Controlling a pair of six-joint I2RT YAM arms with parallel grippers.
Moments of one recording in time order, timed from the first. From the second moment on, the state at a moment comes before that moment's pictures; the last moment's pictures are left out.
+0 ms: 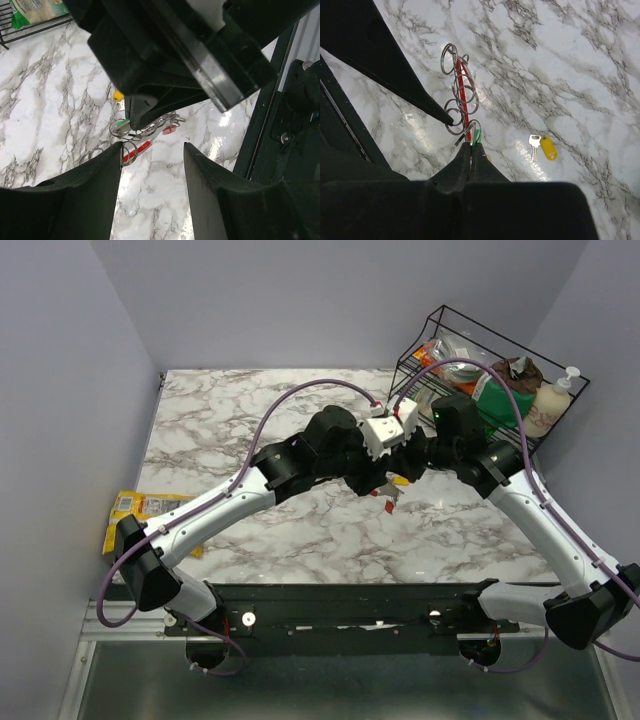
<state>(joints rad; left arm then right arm) -0.92 1.47 1.44 -0.44 0.24 0.07 0.52 1.22 1.28 -0.71 -0.38 -0.28</state>
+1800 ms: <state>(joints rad) -0.92 1.46 1.46 -0.49 0.37 0.11 0.44 1.21 1.34 -0.78 -0.54 -0.23</state>
